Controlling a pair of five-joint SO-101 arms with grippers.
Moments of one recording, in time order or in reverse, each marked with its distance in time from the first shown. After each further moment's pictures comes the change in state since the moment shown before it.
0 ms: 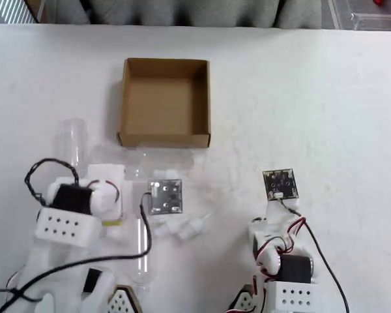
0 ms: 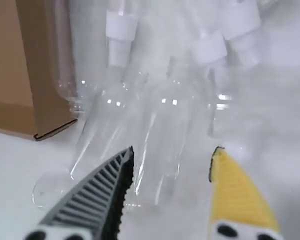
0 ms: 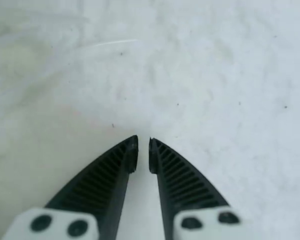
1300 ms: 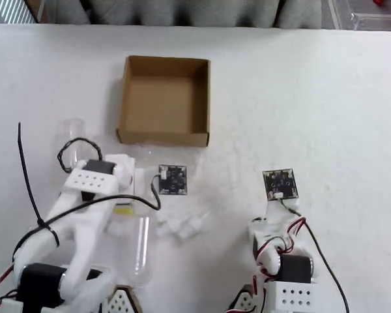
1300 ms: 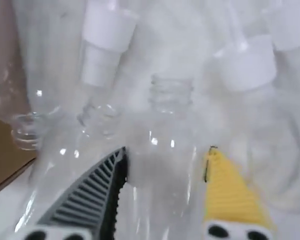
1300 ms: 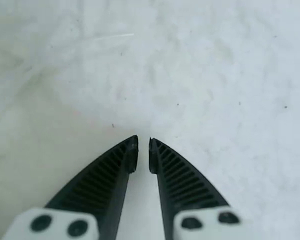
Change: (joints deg) left arm -0.7 31.9 -0.3 -23.6 -0.2; right arm 0.0 0.0 0.0 0.0 0.0
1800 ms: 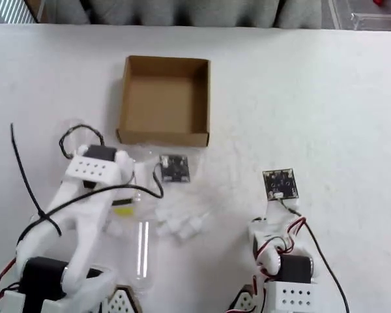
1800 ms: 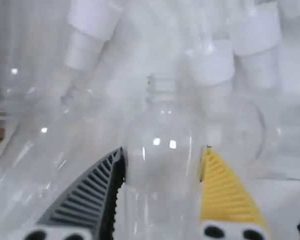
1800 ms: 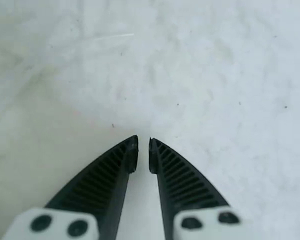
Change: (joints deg) left arm 0.8 1.6 -10.8 18.6 8.3; right arm 0.0 0.0 0.0 0.0 0.0
